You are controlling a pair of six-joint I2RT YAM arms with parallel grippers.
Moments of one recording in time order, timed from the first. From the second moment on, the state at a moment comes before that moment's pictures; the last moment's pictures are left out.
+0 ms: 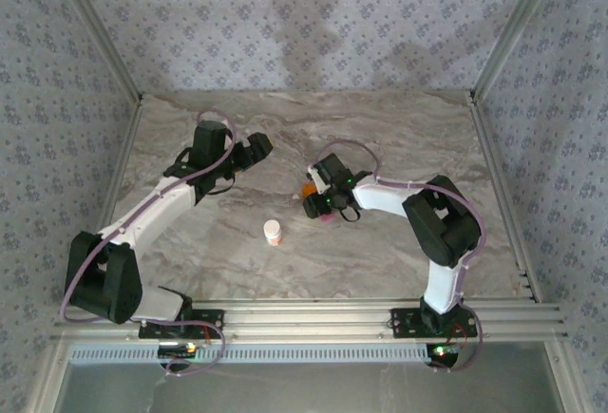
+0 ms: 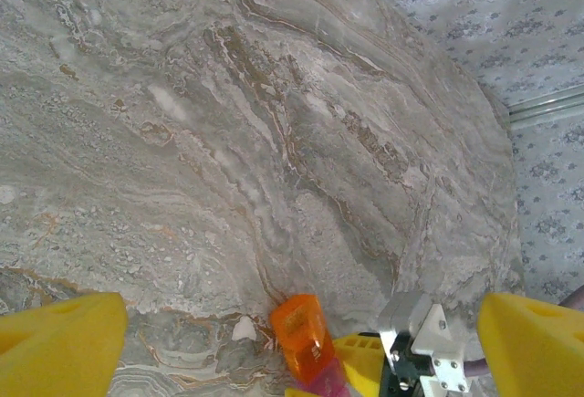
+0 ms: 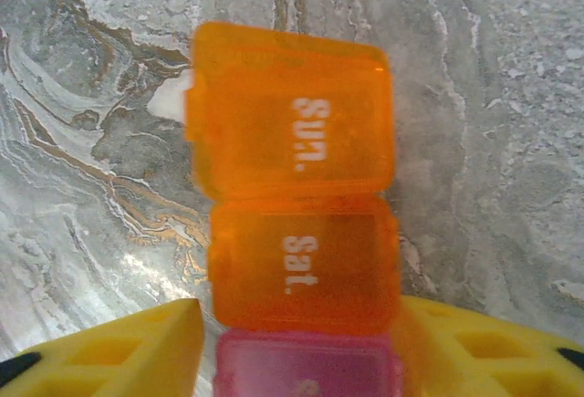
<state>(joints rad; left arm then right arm) -0.38 1.38 0.99 -0.22 0.19 -0.82 0.67 1.85 1.07 -0.29 -0.10 0.19</state>
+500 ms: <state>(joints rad) -0.38 1.38 0.99 -0.22 0.19 -0.81 0.67 1.77 0.98 -0.27 -0.04 0.22</state>
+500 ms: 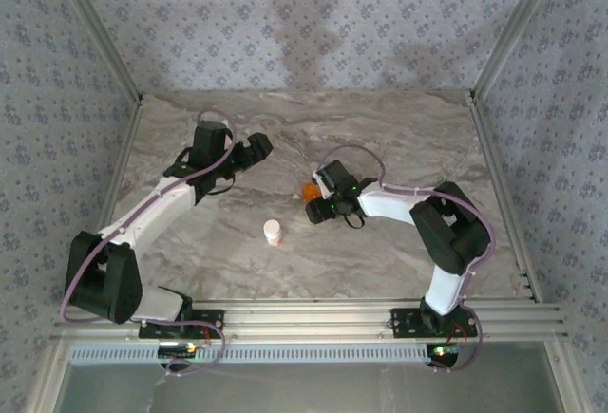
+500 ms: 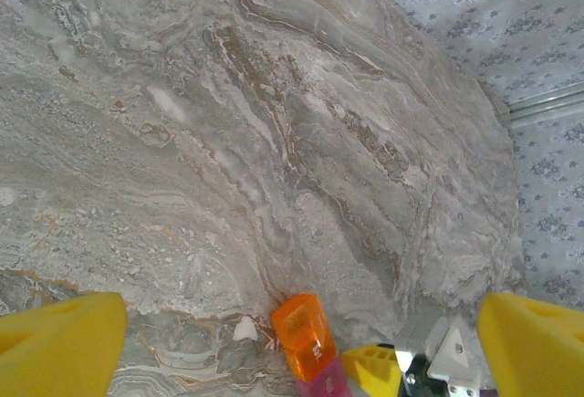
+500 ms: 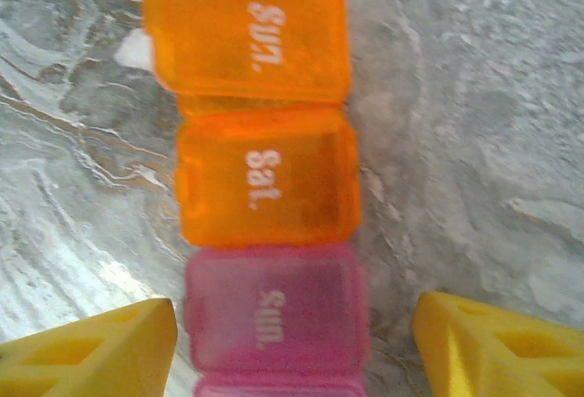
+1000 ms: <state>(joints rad) -0.38 1.40 1.02 -0.24 0.21 -0.76 0.53 1.76 1.01 -0.42 0.05 0.28</state>
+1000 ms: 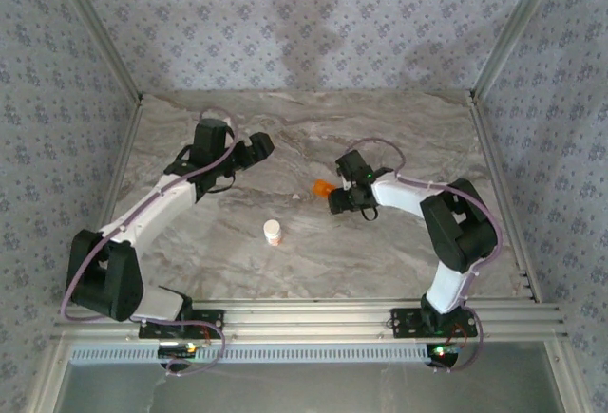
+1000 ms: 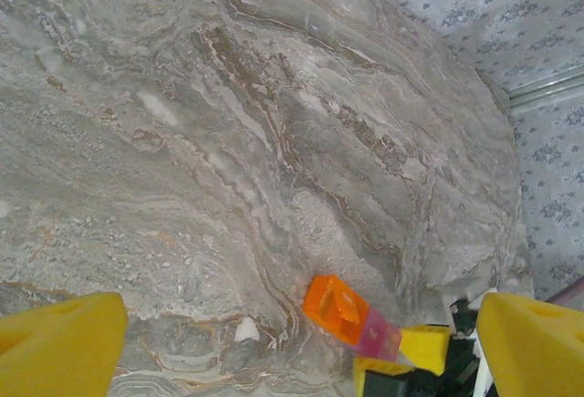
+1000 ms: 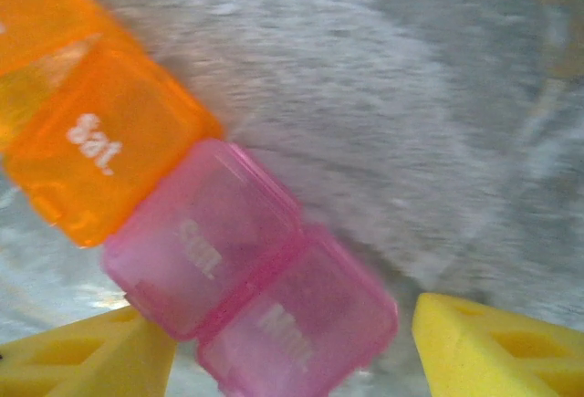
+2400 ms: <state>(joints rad) -0.63 1.95 1.74 -0.75 0.07 0.01 0.32 1.74 1.11 -0.51 -0.14 0.36</state>
